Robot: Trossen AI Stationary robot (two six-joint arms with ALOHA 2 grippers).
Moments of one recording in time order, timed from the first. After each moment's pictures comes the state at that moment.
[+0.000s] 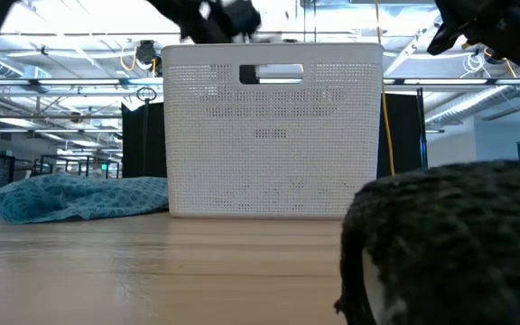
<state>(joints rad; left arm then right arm) 0.40 1.81 1.57 -0.60 0.06 0.34 -0.12 0.45 0.02 0.99 -0.24 0.01</state>
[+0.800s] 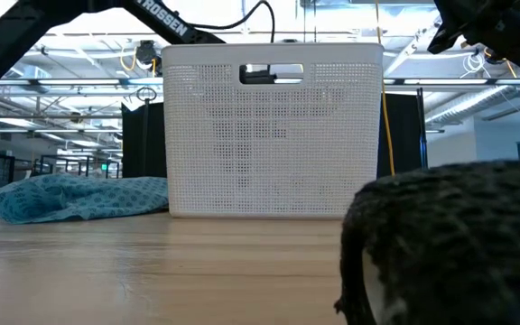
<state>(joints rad) 0.40 2.09 1.58 -0.77 0.08 0.26 -0.12 0.46 0.02 0.98 -0.24 -0.04</state>
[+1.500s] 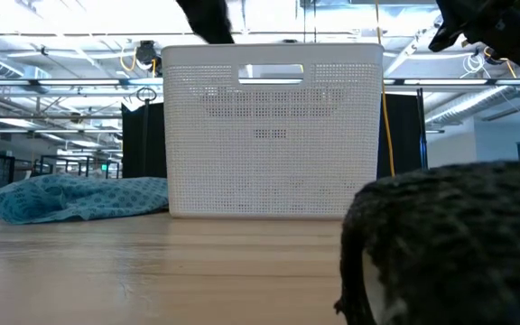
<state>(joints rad) 0.21 1.59 1.58 -0.81 -0.18 0.39 -0.12 0.46 0.02 1.00 -0.24 -0.06</state>
